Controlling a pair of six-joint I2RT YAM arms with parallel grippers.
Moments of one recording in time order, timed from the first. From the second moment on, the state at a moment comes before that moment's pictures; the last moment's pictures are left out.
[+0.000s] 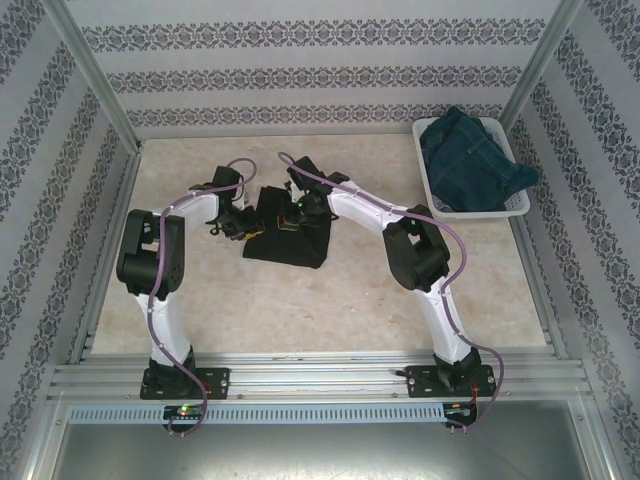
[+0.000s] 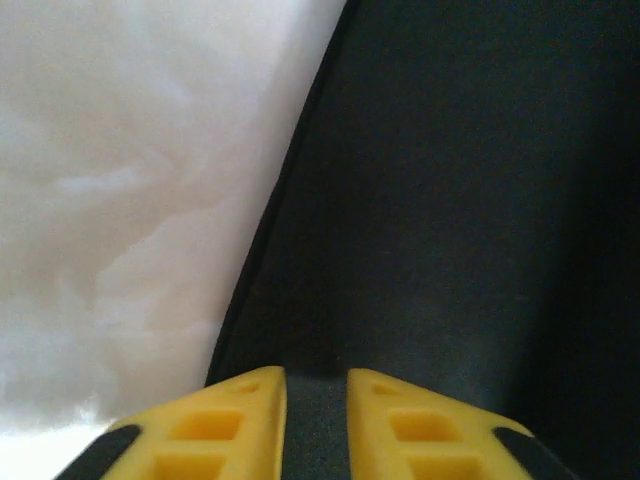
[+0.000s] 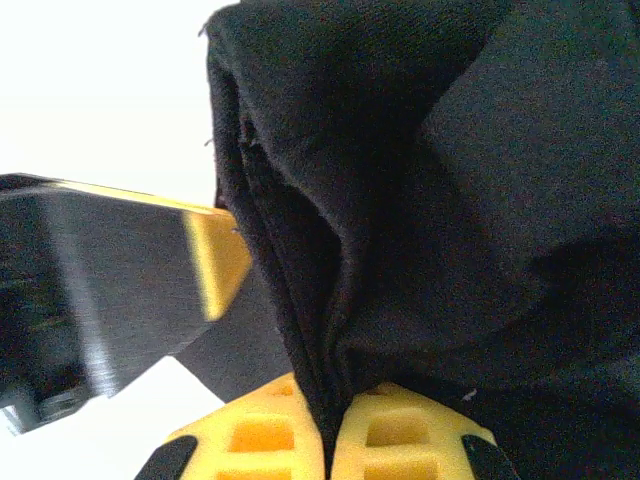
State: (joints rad) left arm -0.13 1.97 1.30 -0.59 0.36 -0.49; right arm 0.65 2.27 1.87 -0.66 -0.43 0.66
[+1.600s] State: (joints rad) left arm -0.24 1.71 1.23 -0.63 0.29 -0.57; right arm 0.53 2.04 1.50 -0.27 -0.44 0.70
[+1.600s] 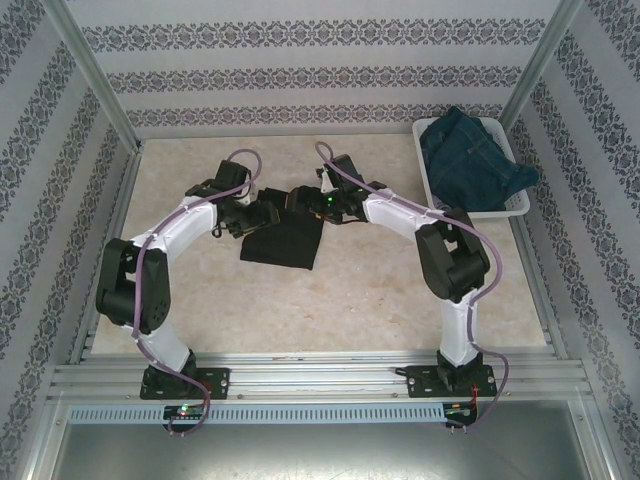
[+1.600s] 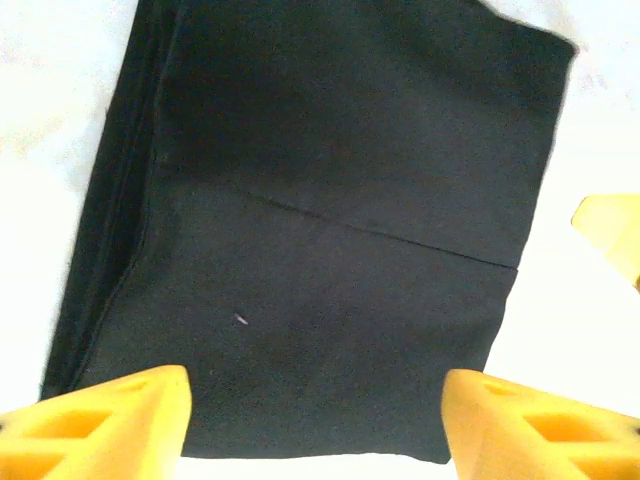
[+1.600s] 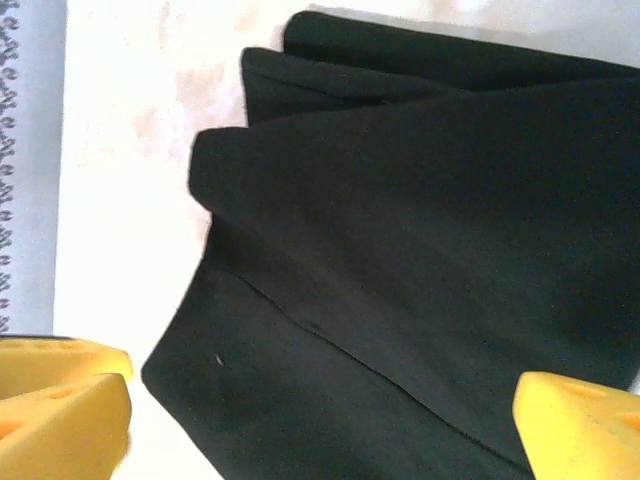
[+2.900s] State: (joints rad) left arm -0.28 1.57 0.98 -0.35 0.33 -0.81; right arm 0.47 1.97 1.36 -0.14 -0.37 0.59
